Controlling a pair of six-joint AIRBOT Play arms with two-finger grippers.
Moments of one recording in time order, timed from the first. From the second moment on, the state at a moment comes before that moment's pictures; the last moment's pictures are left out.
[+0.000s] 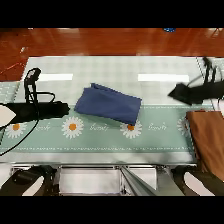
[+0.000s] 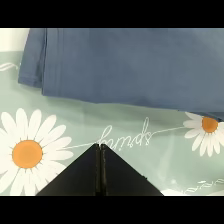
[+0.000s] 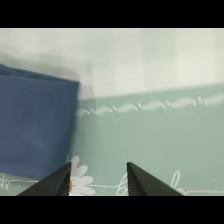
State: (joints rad) left arm -0.23 -0.74 0.73 1.21 -1.01 -1.68; right arm -0.14 -1.03 0.90 -1.08 1.13 1.58
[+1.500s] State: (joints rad) left arm -0.23 -0.76 0.72 1.20 -1.01 -1.68; right arm 0.21 -1.61 1.80 -0.80 1.19 1.53
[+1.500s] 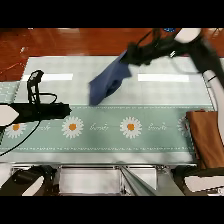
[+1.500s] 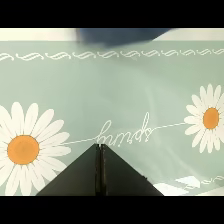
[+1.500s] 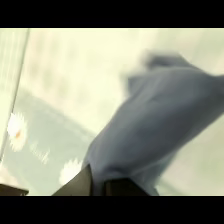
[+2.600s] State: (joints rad) left arm -0.23 -0.79 0.72 1.19 -0.99 -1.56; right arm -0.73 -1.05 1.72 -1.28 1.80 1.95
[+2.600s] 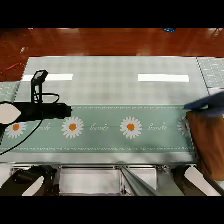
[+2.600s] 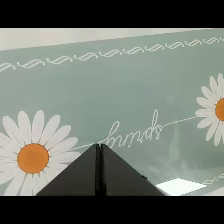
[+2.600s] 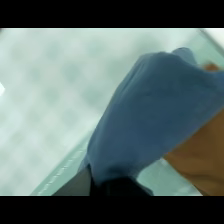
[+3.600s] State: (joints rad) left arm -0.21 -0.87 1.06 1.20 -0.82 -1.53; right arm -1.05 -0.82 1.16 -0.93 1.50 1.65
